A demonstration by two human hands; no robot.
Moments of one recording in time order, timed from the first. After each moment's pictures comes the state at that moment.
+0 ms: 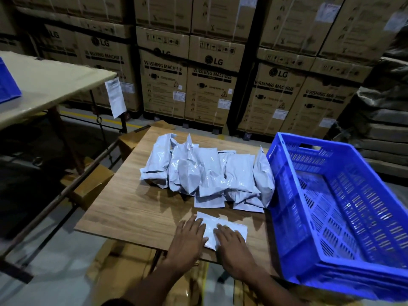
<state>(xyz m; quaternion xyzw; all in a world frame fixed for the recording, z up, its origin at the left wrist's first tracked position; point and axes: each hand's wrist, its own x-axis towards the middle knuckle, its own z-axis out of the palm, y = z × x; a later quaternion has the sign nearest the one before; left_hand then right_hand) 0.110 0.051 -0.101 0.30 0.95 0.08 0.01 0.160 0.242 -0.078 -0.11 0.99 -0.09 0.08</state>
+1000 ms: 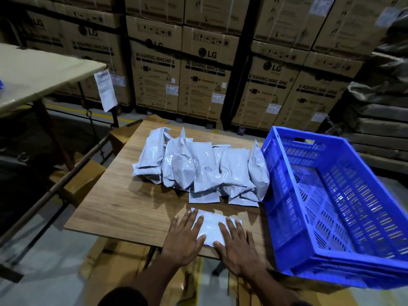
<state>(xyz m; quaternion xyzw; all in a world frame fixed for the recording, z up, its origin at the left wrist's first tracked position) 0.111 0.052 -0.117 0.27 0.96 0.06 0.07 0.178 0.252 -0.083 0.02 0.99 -0.07 0.14</state>
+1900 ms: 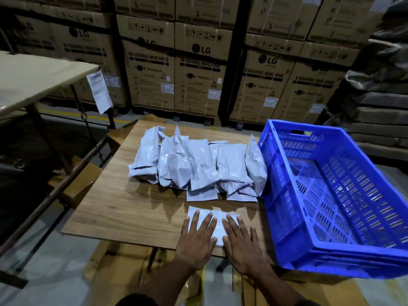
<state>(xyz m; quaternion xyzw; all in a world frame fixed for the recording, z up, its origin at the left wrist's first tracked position) 0.127 0.085 -0.118 0.31 0.95 0.05 0.07 0.185 0.267 -0.089 0.01 0.99 -0.08 0.10</state>
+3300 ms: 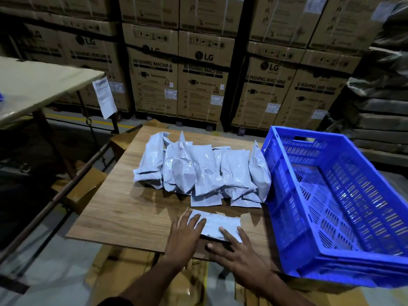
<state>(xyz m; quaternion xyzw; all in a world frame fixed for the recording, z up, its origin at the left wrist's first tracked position) 0.097 0.049 -0.103 0.29 0.96 0.06 -0.01 0.184 0.274 -0.088 -0.35 0.93 0.13 -0.04</state>
